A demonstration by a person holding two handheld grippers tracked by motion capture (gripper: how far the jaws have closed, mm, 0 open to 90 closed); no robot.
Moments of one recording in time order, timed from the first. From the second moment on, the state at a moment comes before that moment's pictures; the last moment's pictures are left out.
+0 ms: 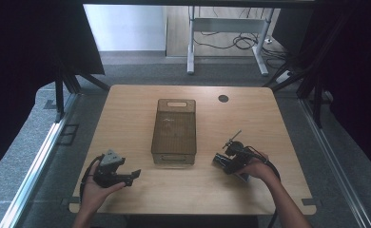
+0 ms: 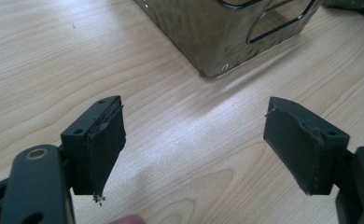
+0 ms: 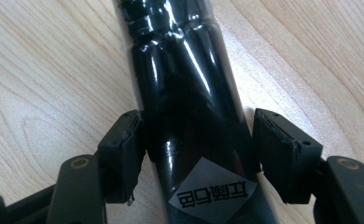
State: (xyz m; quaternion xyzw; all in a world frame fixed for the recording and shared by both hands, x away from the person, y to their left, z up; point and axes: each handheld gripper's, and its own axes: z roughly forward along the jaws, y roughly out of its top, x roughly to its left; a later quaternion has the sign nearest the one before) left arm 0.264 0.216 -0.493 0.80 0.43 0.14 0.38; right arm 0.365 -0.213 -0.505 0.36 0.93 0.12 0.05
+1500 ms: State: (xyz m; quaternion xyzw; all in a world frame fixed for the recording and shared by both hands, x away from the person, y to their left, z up) left arm 0.264 0.222 -0.490 0.80 0.44 0.15 0.39; right arm 0.369 -0.205 -0.451 0.37 0.92 0.15 0.00
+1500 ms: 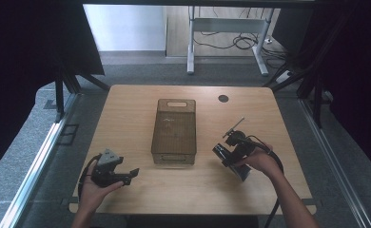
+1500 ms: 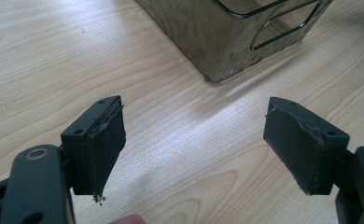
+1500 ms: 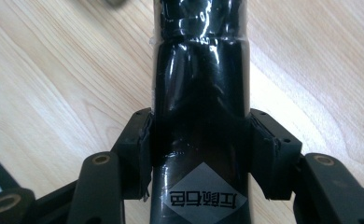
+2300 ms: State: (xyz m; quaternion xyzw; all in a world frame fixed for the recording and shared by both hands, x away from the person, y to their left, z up) left arm 0.264 0.222 -0.490 0.80 0.44 0.15 0.39; right arm 0.385 -0.178 -0.412 0.39 0.90 0.19 -0.03
